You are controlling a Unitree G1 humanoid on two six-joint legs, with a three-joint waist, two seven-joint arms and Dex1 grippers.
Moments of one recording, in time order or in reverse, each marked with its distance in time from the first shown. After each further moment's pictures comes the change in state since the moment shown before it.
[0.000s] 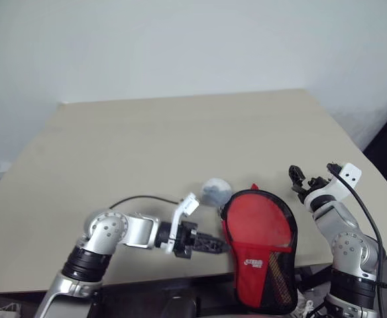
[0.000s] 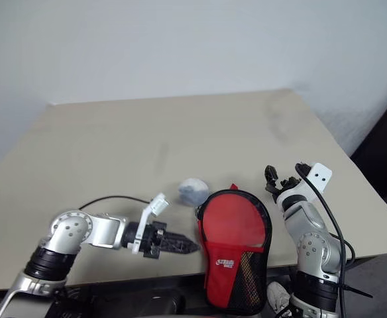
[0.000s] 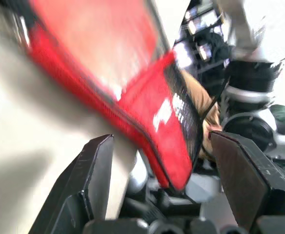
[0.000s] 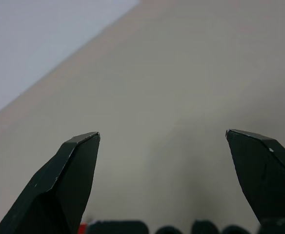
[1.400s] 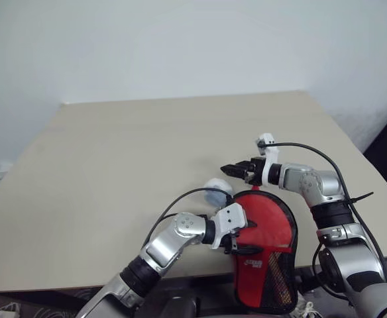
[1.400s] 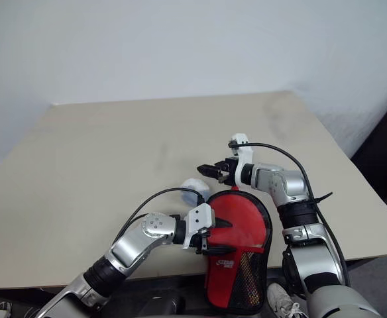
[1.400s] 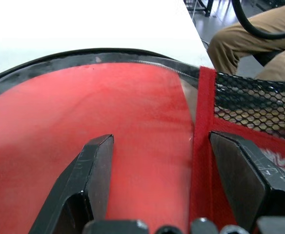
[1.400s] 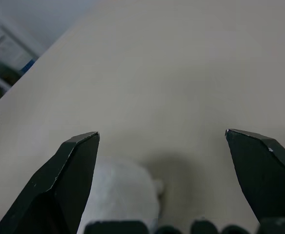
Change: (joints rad) left arm 0.028 -0.287 -0.462 0.193 1.047 -0.981 -0.298; right arm -0.535 -0.213 0.455 0.654 -0.102 0.179 0.831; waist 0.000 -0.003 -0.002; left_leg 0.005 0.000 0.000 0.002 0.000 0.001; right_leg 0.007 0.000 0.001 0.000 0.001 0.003
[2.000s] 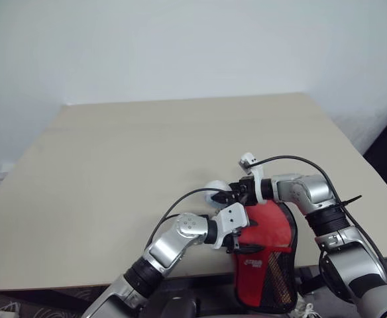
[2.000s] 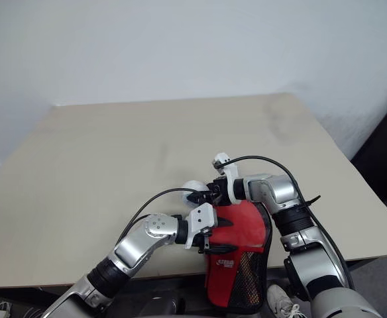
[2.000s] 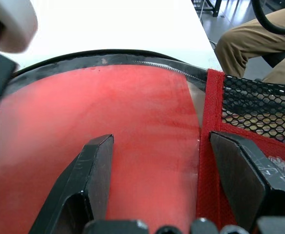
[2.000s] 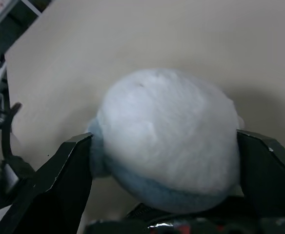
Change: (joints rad) left arm 0.004 -0.028 0.015 0.015 0.036 0.004 0.008; right arm 0.031 -0.025 0.165 -0.070 -0.092 0.071 0.167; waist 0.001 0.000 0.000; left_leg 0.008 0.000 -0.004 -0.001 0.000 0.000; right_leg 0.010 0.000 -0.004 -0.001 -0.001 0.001
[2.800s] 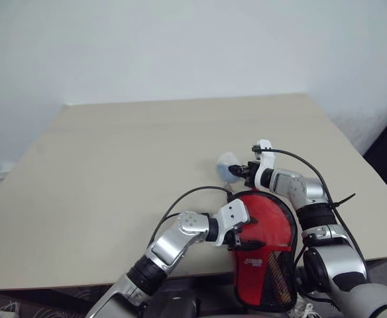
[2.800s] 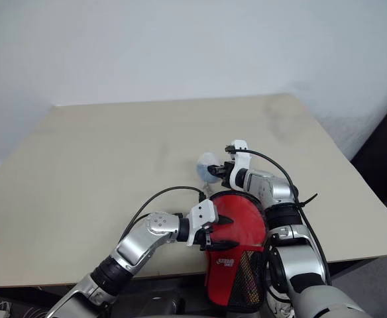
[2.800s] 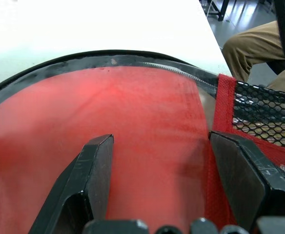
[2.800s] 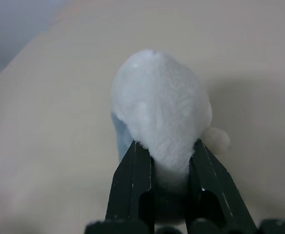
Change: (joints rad) left arm -0.023 -0.040 0.031 0.040 0.001 0.037 0.005; right arm -0.037 0.157 -0.317 0.269 -0.073 -0.256 -0.380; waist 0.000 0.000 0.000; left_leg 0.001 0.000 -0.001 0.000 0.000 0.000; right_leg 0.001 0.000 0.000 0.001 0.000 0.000
